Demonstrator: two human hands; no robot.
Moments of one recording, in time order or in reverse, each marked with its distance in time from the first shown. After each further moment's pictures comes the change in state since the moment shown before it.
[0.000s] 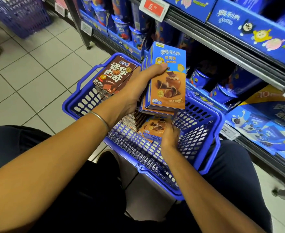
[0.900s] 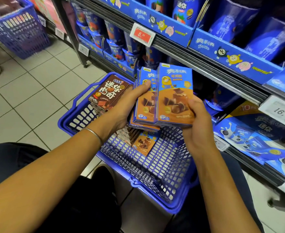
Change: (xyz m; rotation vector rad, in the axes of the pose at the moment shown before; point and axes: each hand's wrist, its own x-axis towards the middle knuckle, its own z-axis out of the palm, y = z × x) left_hand 0.013 -0.014 -0.014 -0.042 -0.128 -0.032; right_hand -0.074 -0.152 -0.082 0.451 -0.506 -0.286
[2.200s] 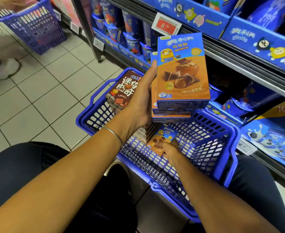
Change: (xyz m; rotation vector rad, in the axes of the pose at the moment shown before) left_hand 0.007 0.008 -0.012 -0.436 -0.223 0.022; right_hand 0.080 0.234 -0.034 -0.688 0.181 0.643
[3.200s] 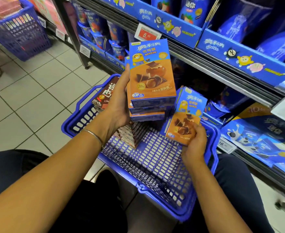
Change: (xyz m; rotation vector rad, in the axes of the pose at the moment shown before) left_hand -0.002 0.014 -0.003 -0.030 0.068 0.027; right_hand -0.100 -0.055 -0.095 0.832 0.051 -0.619
